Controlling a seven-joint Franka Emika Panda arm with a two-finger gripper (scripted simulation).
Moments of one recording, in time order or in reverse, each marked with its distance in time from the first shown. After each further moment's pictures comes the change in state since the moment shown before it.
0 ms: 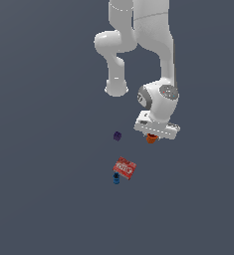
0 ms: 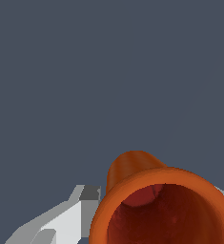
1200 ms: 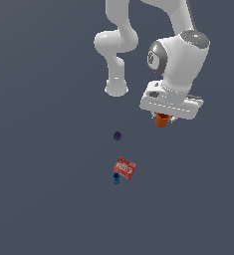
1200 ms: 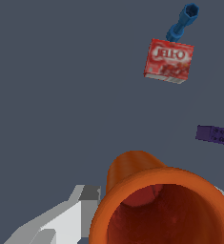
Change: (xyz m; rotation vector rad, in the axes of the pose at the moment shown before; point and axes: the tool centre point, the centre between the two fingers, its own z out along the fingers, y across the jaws) arm 0.022 -0.010 -0.170 0.002 -0.001 -0.001
